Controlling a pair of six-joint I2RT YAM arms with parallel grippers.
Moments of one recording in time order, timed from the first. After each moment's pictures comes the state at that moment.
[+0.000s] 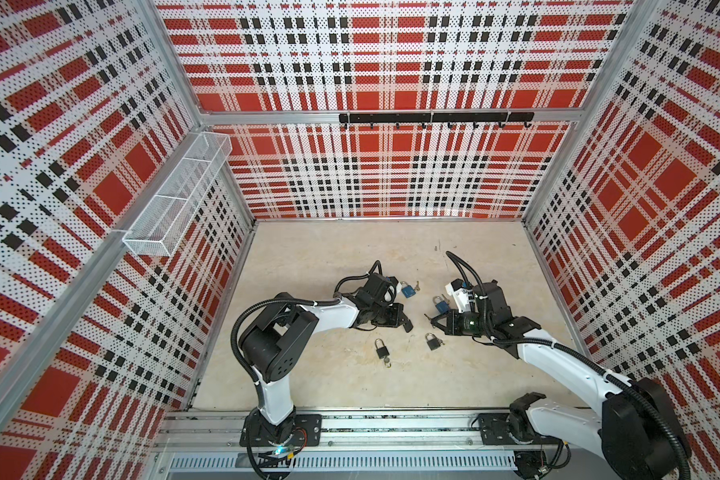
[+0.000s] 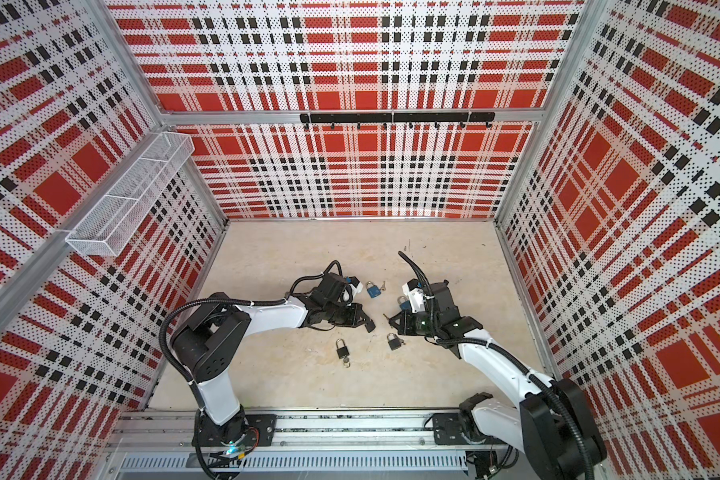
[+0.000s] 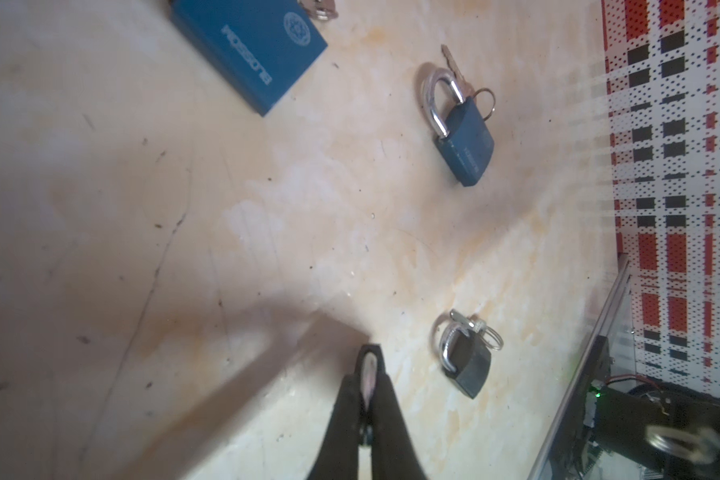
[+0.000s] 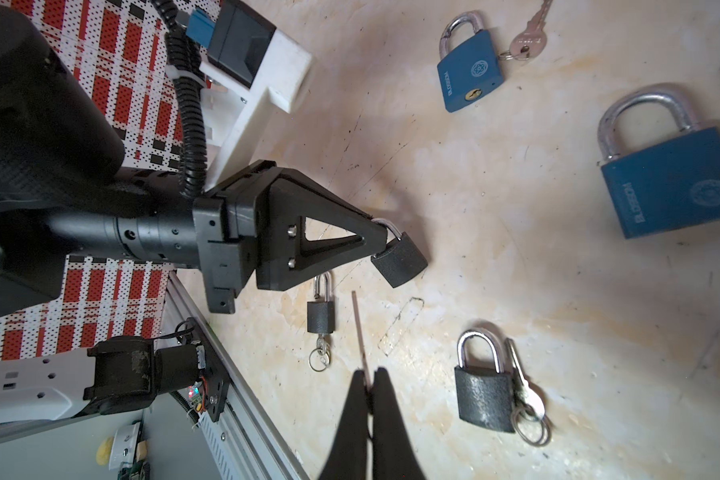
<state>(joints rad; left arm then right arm) -0.69 1.83 0.98 -0.03 0.43 -0.55 0.42 1.15 0.58 -0.20 -0.52 0.50</state>
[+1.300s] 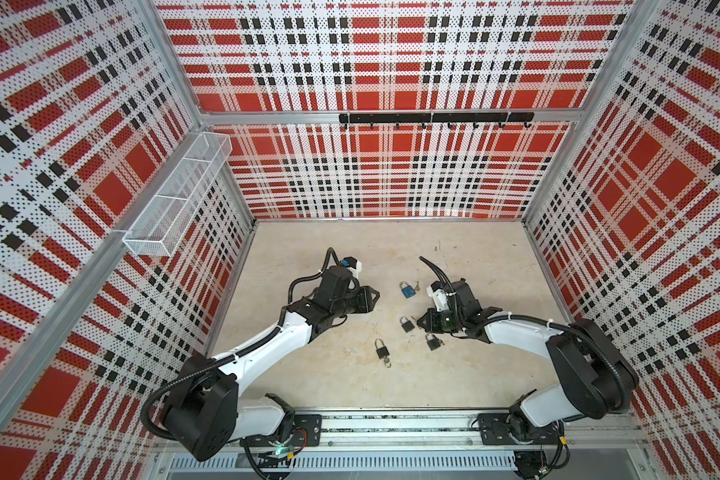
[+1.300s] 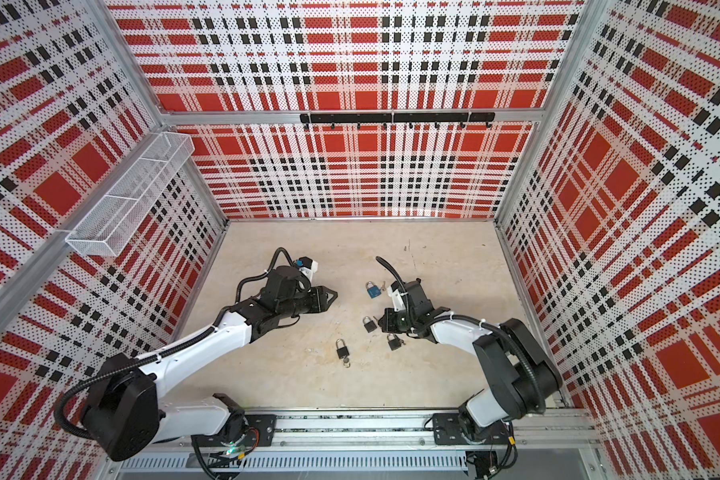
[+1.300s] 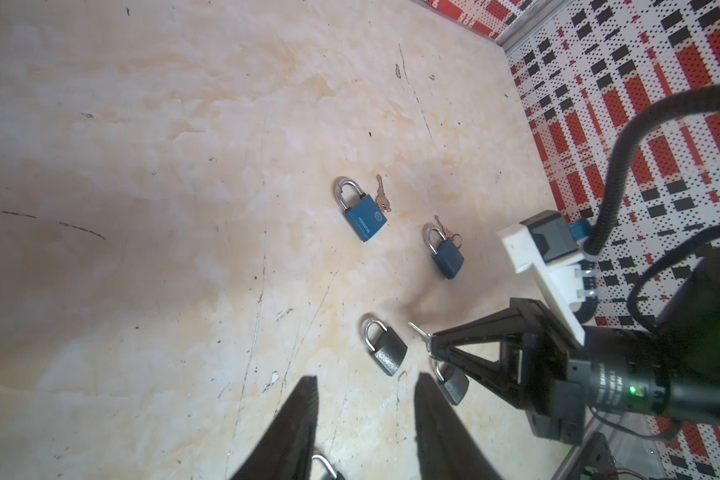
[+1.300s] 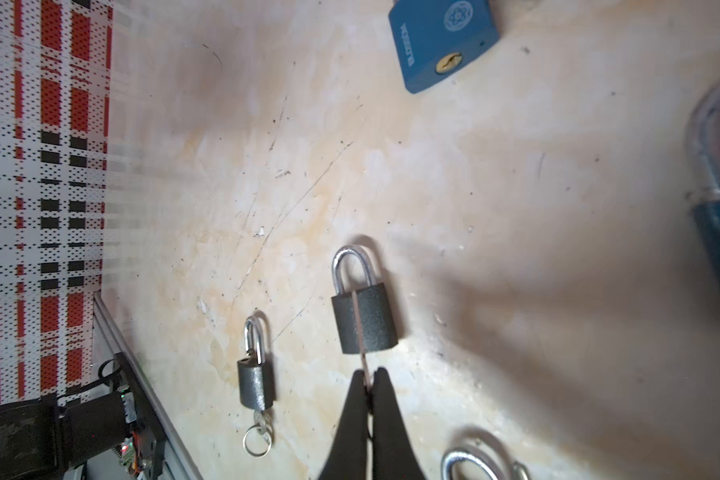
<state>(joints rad) -0.56 1.29 0.81 -0.15 0.20 -0.55 0.52 1.54 0.67 -0.02 -0.39 0.55</state>
